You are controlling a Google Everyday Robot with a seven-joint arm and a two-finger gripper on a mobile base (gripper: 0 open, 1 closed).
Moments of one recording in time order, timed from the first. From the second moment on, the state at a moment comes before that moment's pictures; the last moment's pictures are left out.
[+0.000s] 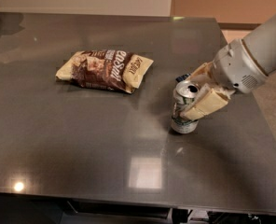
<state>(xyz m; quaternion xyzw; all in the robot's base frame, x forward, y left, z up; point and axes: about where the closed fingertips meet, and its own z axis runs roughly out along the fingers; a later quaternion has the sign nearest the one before) 0.454 -0.119 0.915 -0.65 0.69 0.19 0.27</state>
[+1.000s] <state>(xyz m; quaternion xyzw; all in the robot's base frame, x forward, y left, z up) 0.520 -0.066 0.915 -0.62 0.69 0.22 0.30</state>
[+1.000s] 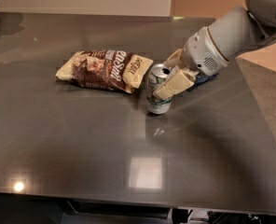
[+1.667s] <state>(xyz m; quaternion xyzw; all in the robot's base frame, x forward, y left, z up) 0.538 -0.041 0.905 -0.63 0.68 0.24 0.29</state>
